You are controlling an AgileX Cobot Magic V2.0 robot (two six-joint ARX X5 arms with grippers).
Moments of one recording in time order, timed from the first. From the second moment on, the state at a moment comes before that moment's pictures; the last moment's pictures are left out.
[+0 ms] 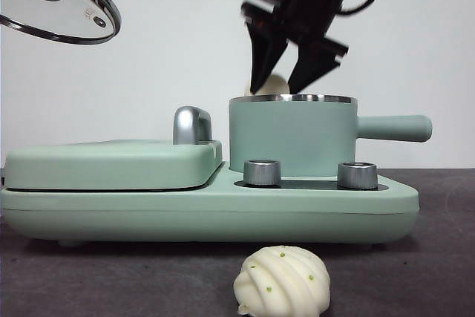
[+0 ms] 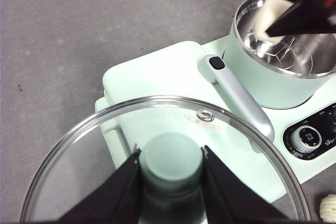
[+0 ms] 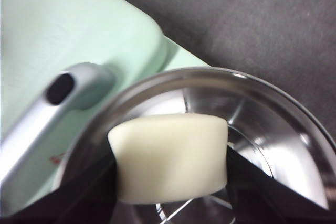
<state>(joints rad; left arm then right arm) -0.38 0.94 1.09 -0.74 0.07 0.06 0.49 1.85 1.67 -0.78 -0.20 0.00</state>
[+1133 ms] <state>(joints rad) -0.38 0.94 1.09 -0.74 0.07 0.06 0.63 1.27 1.20 -0.39 -0.21 -0.02</state>
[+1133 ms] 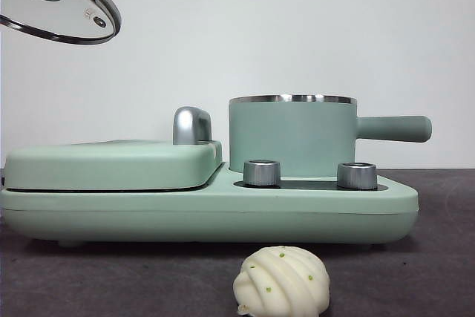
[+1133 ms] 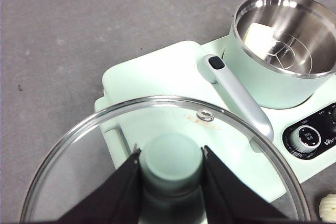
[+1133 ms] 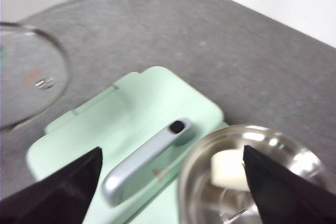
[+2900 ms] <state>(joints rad) -0.38 0.94 1.09 -0.74 0.07 0.06 1.03 1.30 0.72 -0.49 -0.06 0.03</state>
